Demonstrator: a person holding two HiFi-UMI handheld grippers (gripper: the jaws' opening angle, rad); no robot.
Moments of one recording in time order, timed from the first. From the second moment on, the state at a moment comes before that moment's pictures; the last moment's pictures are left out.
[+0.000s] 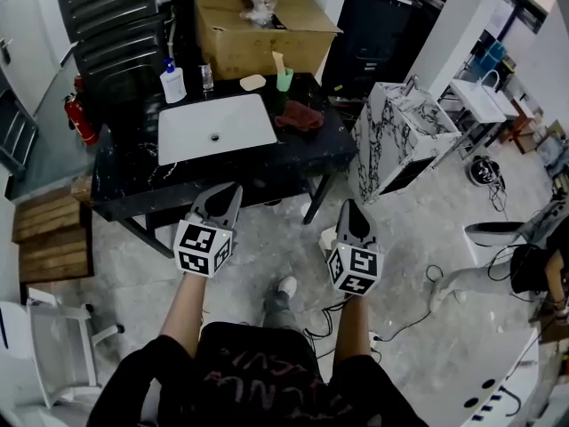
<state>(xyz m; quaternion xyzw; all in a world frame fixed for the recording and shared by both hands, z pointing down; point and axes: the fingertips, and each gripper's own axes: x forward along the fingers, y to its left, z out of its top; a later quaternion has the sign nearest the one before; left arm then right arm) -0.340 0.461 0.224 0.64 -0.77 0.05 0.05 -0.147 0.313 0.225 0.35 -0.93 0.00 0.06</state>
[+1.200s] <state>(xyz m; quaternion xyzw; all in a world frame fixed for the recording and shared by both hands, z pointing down) -0.391 0.193 0.253 0.62 -0.77 0.09 0.09 -0.217 0.046 0.262 0.31 -0.95 0.05 0.07</state>
